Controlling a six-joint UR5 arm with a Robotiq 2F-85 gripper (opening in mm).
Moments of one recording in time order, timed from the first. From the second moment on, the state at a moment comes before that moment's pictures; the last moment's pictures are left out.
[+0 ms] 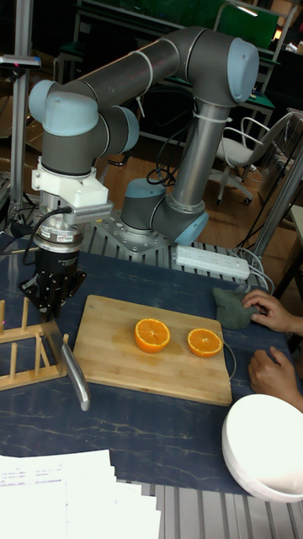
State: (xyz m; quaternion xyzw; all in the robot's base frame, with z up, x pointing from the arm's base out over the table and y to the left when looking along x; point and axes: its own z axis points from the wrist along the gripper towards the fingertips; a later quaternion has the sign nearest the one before) arm 0.523 -0.161 0.073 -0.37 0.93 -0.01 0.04
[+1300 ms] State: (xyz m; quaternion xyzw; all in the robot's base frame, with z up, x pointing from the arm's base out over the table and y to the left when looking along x) arm 0.543 -0.151 0.072 -0.31 0.95 -0.02 0.01
